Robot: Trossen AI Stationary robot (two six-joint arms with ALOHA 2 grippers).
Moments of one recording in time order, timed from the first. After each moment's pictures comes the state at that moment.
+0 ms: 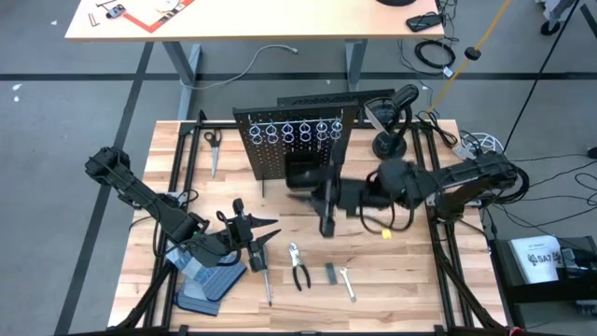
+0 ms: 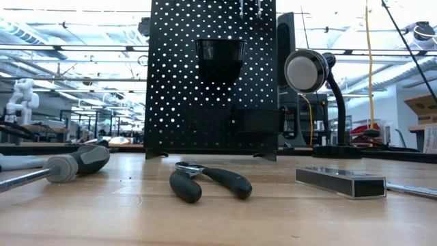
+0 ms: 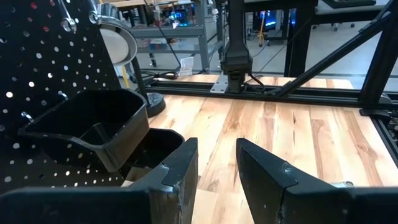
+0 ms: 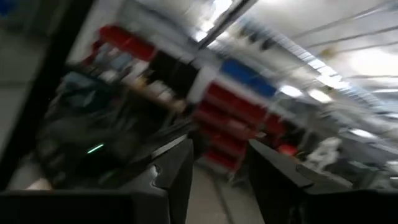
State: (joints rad) left arm -0.63 1.33 0.92 0.06 -0.93 -0.18; right arm 0.27 1.53 1.51 0.26 0.26 -0.54
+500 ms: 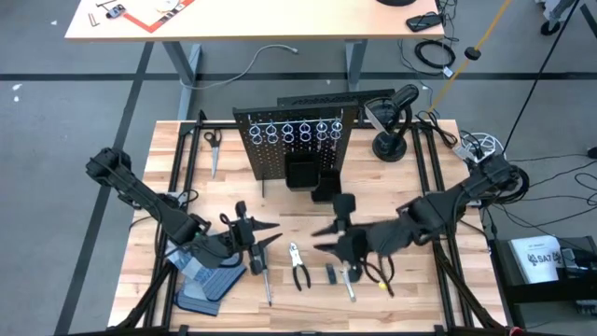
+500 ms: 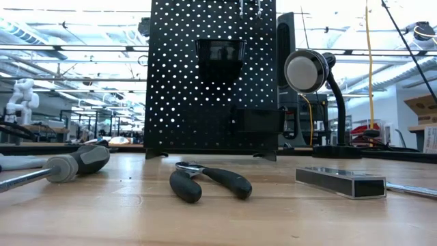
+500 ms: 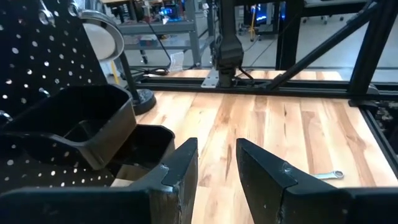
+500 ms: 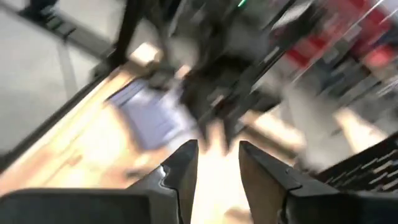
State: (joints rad) left arm -0.63 1.34 0.92 0.06 -0.89 -0.18; right arm 0.51 1.53 1.55 -0.46 0.47 -0.21
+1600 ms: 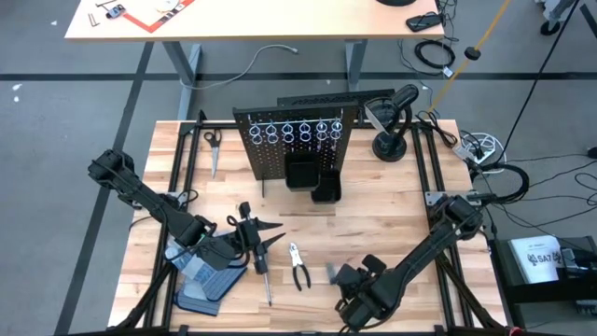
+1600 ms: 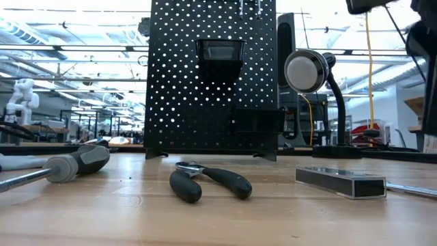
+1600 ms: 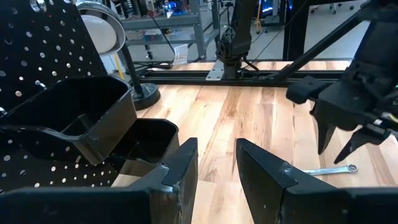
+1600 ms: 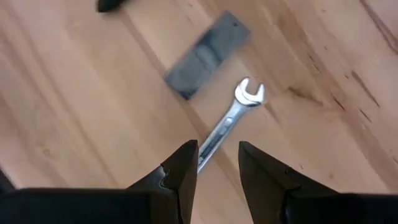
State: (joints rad) left arm -0.61 1.39 0.92 0.07 -0.88 -0.18; right arm 0.73 2.03 1.52 -0.97 0.30 1.39
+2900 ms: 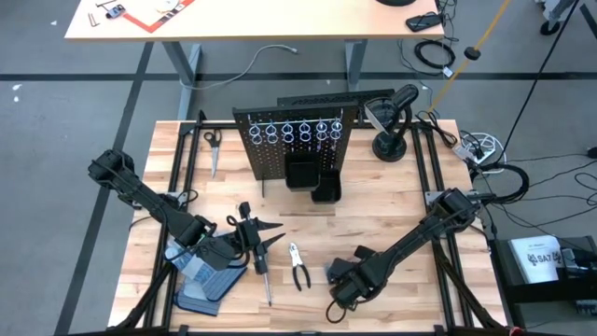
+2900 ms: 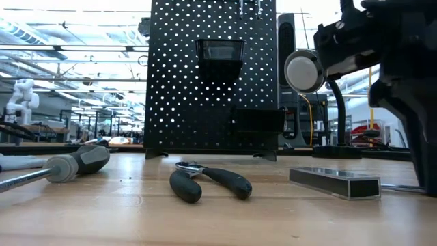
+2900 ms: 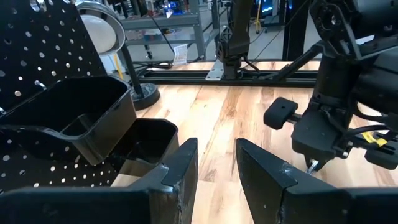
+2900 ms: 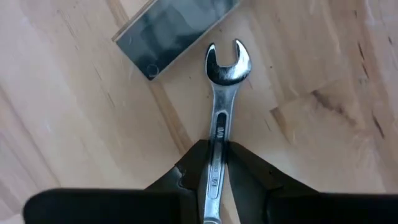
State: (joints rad) left arm -0.61 1.39 0.92 0.07 -0.88 -0.18; right arm 0.60 2.02 1.35 -0.84 0.09 1.06
